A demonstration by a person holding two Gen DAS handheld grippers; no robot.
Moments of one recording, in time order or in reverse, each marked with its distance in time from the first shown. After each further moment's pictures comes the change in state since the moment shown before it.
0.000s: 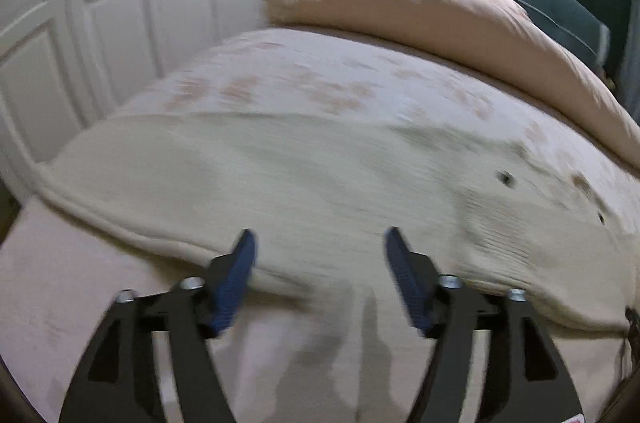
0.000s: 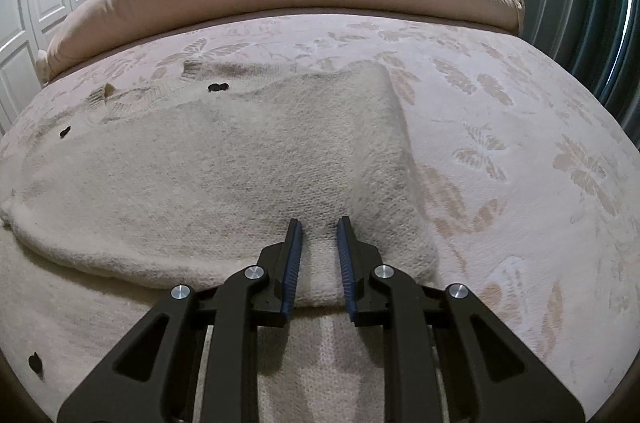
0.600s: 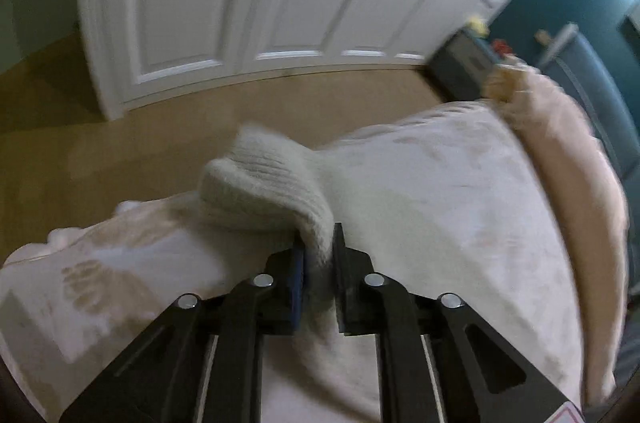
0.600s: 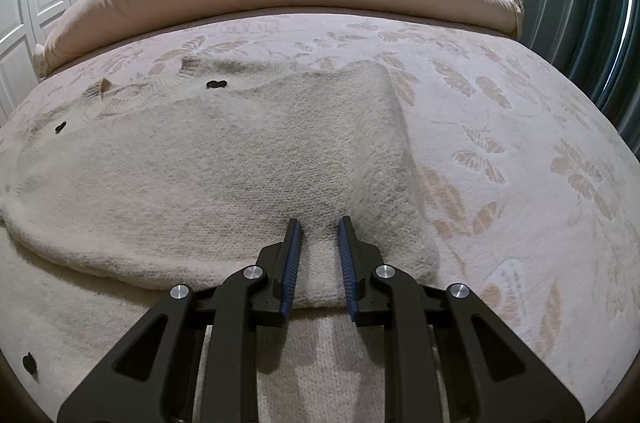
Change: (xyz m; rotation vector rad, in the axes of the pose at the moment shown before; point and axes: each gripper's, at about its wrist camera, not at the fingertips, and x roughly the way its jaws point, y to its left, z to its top) left arm 0.049 0.290 0.075 -0.630 0.049 0.094; right arm 0.002 0.004 -0.001 -0.014 -0.002 -0.021
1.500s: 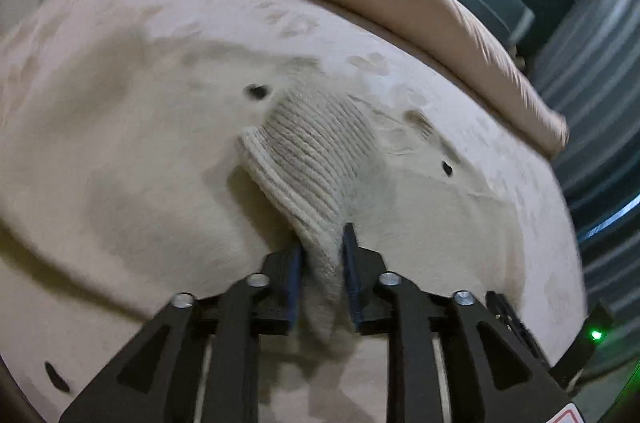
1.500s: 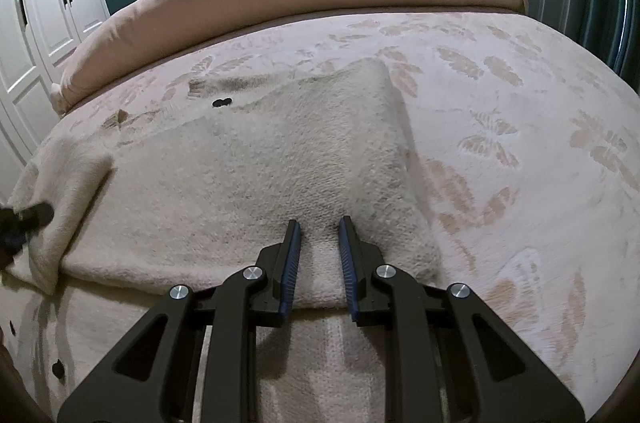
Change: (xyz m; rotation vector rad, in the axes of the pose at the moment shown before) left arm -0.059 -0.307 -0.357 0.581 0.332 -0.468; right arm 0.000 -0.021 -0.002 0.110 -0.015 0.136
